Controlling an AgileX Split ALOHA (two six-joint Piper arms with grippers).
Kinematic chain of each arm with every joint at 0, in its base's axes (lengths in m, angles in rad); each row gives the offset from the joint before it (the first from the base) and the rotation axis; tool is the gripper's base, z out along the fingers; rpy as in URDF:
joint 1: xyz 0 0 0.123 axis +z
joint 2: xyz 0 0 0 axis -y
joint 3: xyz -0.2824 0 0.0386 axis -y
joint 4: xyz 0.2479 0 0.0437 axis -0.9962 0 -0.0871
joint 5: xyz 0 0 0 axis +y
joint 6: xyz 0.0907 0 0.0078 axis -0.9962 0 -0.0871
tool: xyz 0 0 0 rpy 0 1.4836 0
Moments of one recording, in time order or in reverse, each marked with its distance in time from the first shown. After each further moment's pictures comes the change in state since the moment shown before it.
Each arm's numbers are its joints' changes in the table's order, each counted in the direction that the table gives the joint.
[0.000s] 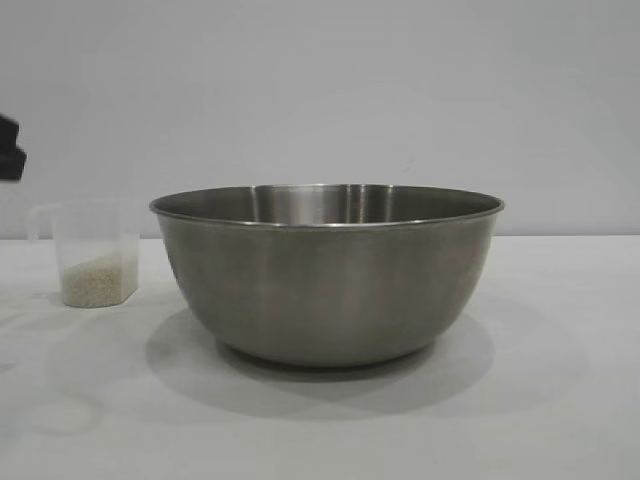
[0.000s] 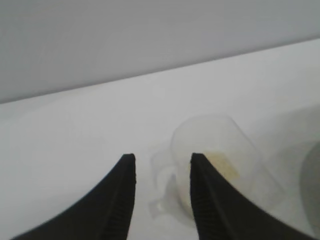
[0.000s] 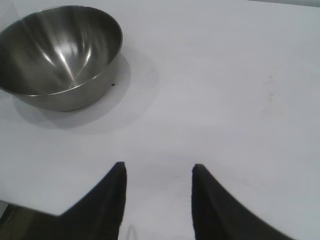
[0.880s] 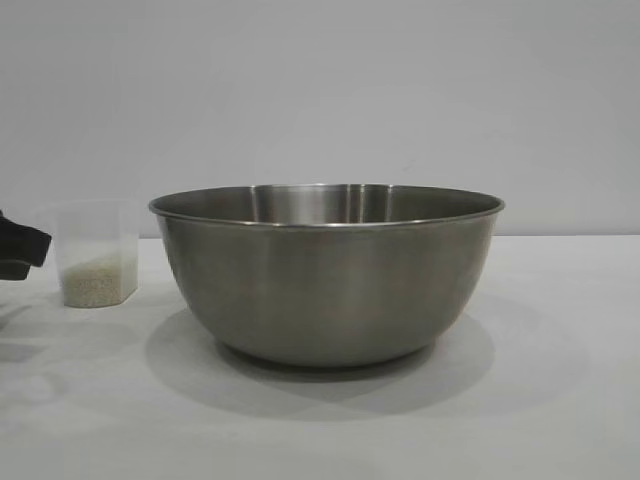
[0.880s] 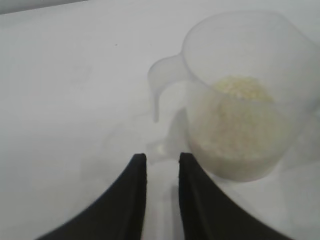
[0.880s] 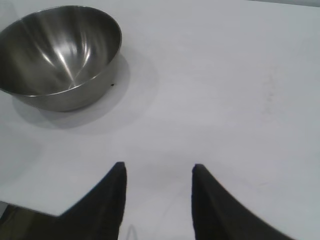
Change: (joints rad) left arm 0.000 -0.246 0.135 0.054 -0.006 0.020; right arm 0.000 0.000 0.000 0.000 0.000 0.000
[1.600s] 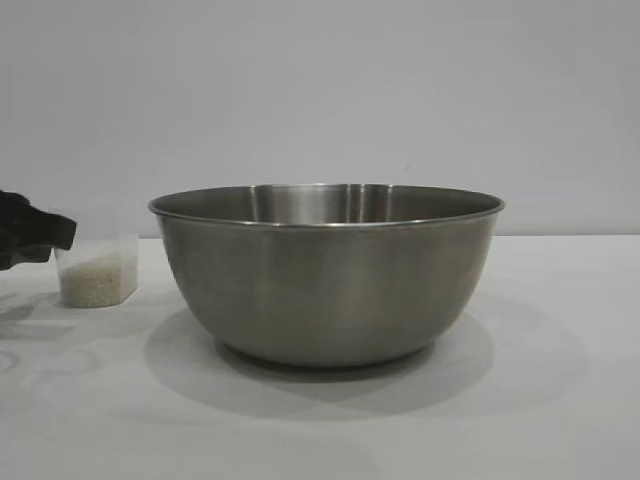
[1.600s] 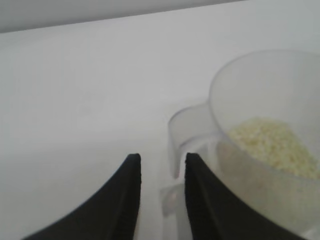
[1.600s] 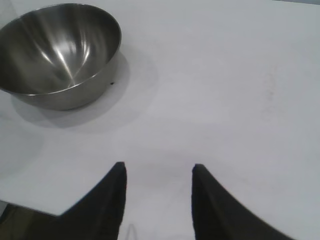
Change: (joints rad) left arm 0.000 -0.031 0.108 0.038 0.000 0.000; right arm 0.000 -0.007 0.000 0.000 -0.002 0.000
